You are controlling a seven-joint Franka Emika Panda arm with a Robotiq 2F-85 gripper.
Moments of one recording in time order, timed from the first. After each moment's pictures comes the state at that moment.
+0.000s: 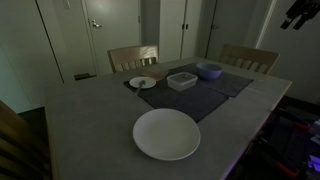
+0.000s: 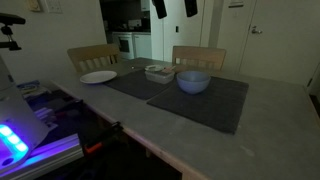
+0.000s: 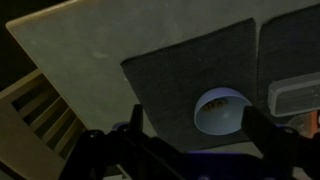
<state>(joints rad) -0.34 -0.72 -0.49 -2.78 -0.25 2.42 -0.34</state>
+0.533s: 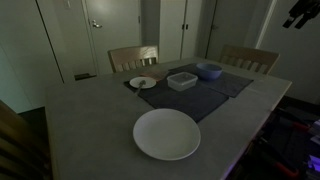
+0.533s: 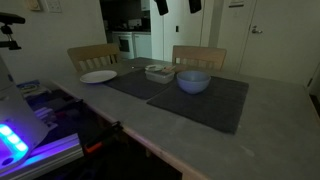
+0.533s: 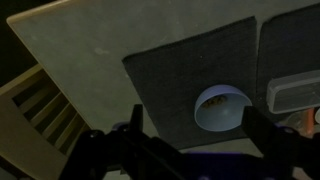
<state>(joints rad) -0.34 -0.73 -0.51 -2.77 -0.25 2.42 -0.37</state>
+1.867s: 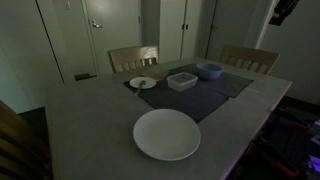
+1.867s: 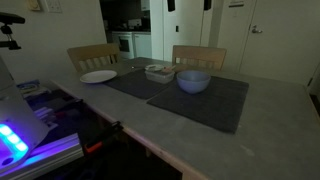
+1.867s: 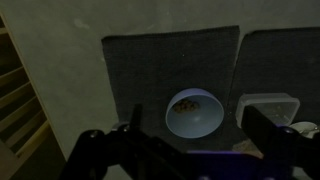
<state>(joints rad) -0.15 -0.51 -0.55 -2.54 -0.14 2.28 -0.57</state>
